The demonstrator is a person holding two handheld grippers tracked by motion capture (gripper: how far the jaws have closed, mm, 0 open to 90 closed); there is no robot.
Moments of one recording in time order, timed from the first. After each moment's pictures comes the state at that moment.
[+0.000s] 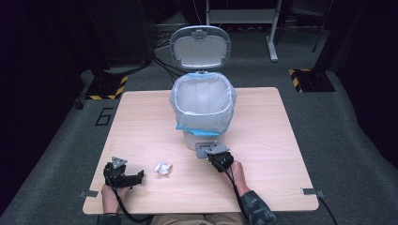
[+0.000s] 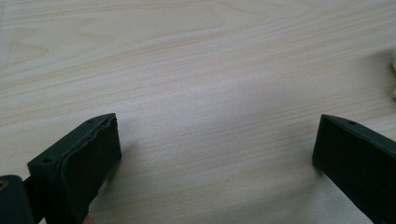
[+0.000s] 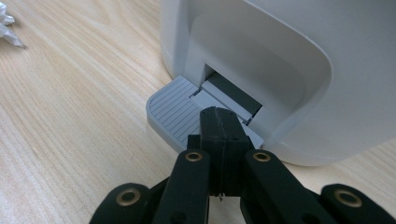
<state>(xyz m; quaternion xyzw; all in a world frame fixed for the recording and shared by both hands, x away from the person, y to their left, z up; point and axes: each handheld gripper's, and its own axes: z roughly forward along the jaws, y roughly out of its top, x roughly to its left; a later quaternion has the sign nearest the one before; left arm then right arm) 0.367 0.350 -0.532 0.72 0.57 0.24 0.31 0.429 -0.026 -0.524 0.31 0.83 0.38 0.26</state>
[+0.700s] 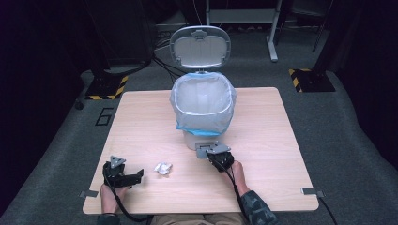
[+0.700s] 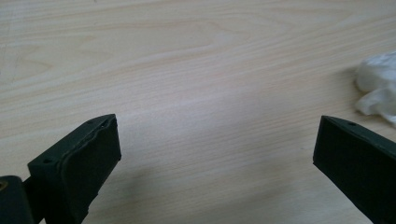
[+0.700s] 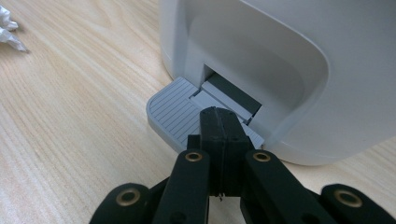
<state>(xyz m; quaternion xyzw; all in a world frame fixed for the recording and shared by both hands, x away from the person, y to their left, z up) 0.364 0.350 -0.520 0.72 0.56 0.24 0.33 0.428 -0.027 -0.525 0.33 0.82 0.40 0.25</state>
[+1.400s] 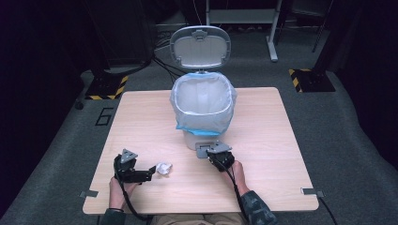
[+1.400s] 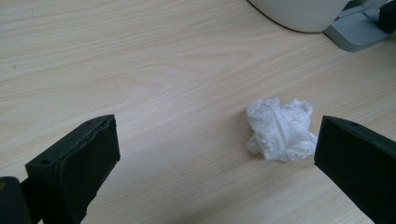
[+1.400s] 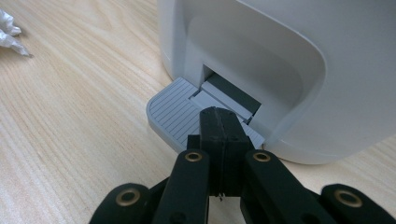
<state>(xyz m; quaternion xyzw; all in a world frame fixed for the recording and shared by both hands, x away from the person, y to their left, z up) 0.370 0.305 -0.489 0.76 0.50 0.20 0.37 0.431 -0.029 -0.525 0.32 0.82 0.40 0.25</state>
